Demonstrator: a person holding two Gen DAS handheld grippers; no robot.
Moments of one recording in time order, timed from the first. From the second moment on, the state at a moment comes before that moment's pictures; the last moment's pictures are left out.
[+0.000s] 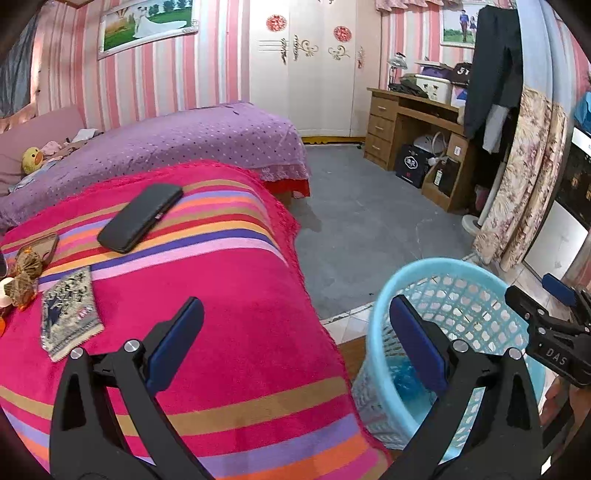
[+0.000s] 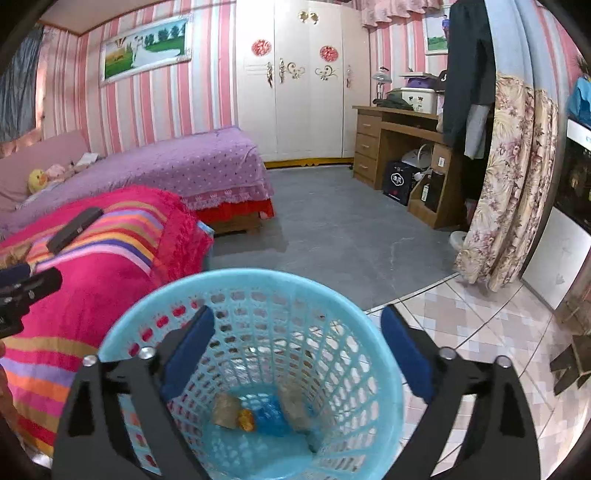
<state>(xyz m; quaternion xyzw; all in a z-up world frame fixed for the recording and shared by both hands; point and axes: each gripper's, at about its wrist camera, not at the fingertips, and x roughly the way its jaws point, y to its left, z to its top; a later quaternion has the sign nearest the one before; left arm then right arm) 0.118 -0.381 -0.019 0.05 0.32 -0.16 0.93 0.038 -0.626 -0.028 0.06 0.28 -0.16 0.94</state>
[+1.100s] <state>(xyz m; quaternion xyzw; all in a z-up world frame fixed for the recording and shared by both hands) 0.149 -0.089 -0.005 0.02 0.32 0.00 0.95 0.123 -0.398 -0.001 0.00 0.26 -0.05 0.96</state>
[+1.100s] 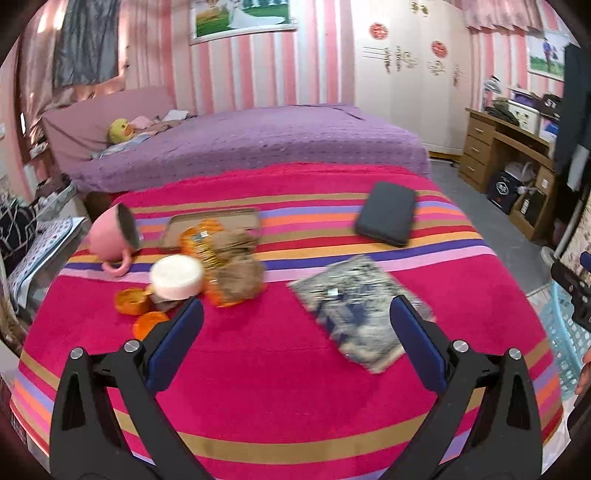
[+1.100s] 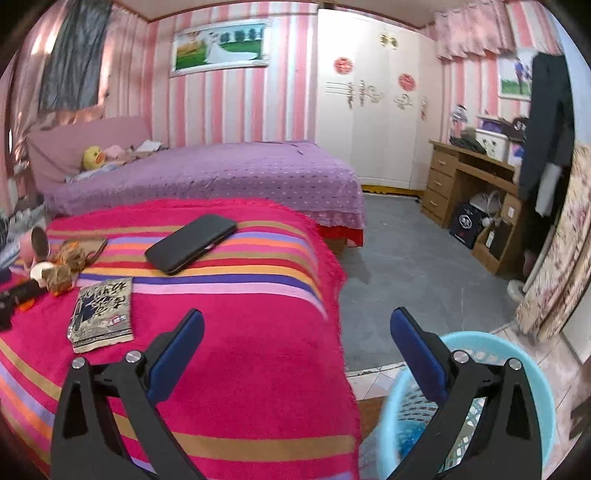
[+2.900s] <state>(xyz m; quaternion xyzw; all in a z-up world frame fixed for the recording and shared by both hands) 0.163 0.022 -0.026 0.00 0.35 0.05 0.94 0.206 -0.231 -0.062 -0.05 0.40 0.10 0.91</state>
